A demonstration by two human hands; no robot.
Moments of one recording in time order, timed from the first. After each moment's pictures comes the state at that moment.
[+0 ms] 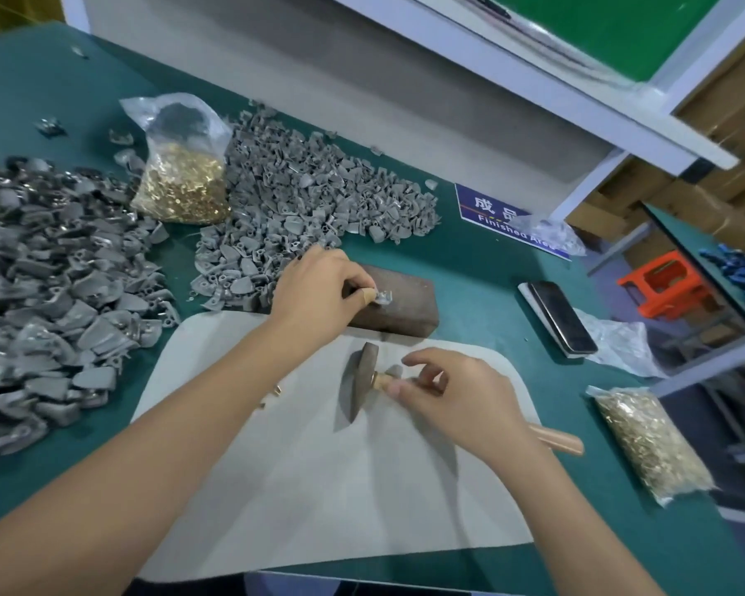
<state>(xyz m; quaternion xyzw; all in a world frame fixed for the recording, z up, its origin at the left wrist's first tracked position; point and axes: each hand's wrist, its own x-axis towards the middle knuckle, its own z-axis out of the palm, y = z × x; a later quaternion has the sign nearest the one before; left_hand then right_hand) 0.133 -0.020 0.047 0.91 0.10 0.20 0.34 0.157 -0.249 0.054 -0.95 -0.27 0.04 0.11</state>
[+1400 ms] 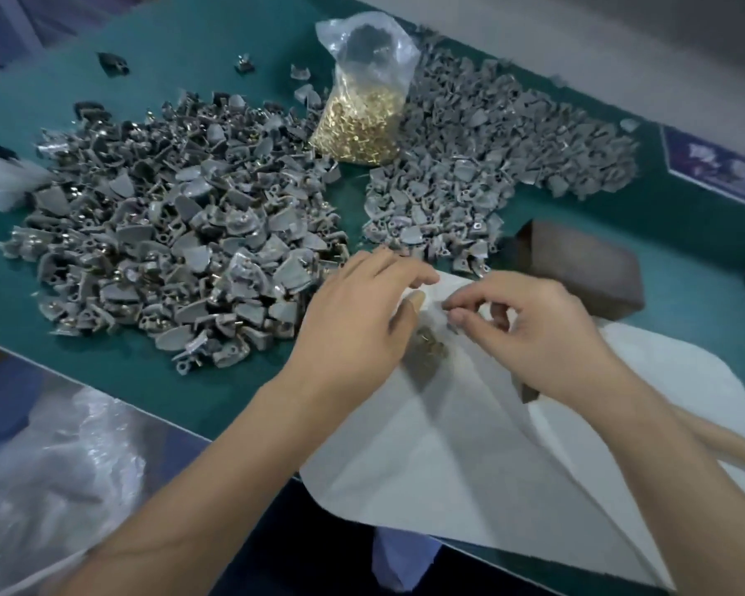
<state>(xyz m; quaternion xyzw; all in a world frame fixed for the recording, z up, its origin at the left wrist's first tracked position) -0.003 0.028 0.017 0.91 0.15 0.22 0.33 0.145 -0.126 0.044 -0.83 -0.49 0.08 0.24</state>
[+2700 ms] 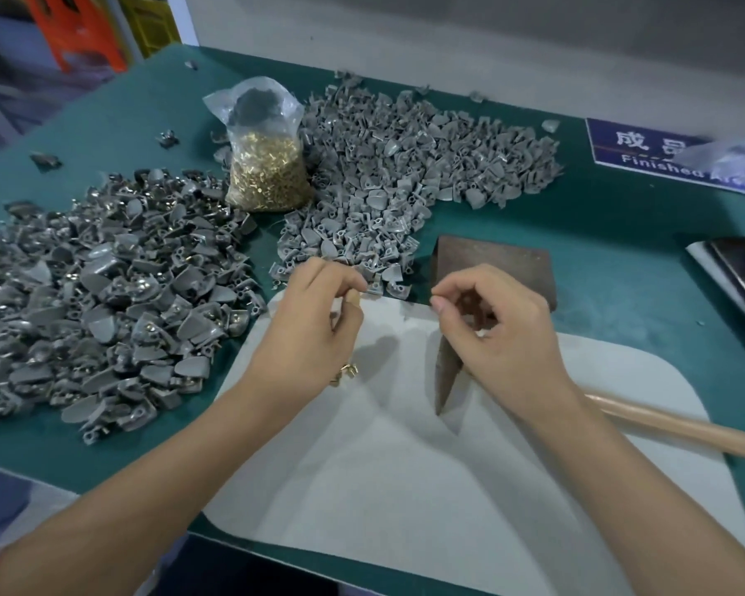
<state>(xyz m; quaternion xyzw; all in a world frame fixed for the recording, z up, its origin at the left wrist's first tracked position) 0.059 0.011 0.010 0.89 0.14 0.26 0.36 0.185 -0.173 0.024 -0.75 -0.47 -0.08 0.45</state>
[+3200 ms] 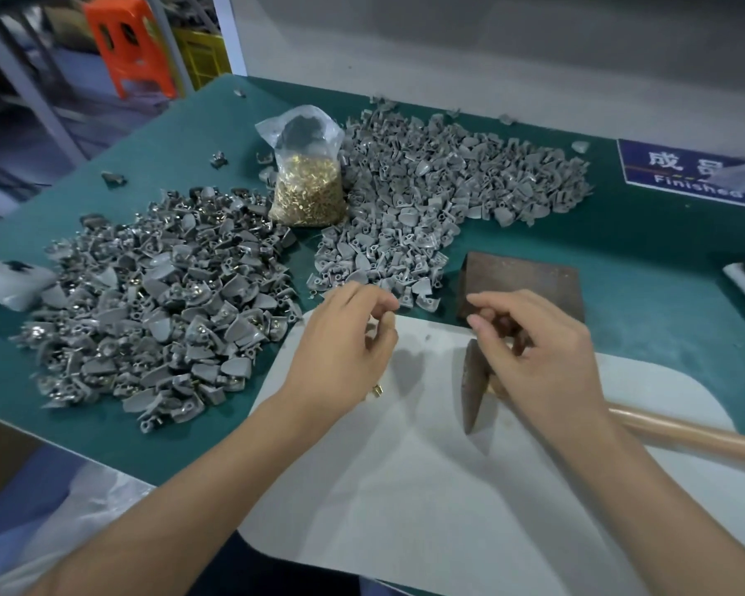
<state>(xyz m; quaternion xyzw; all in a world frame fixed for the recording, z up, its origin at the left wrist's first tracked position) 0.048 0.006 0.011 0.90 0.18 0.23 0.33 0.174 -0.181 0.028 -0.77 -0.45 -0.11 0.44</state>
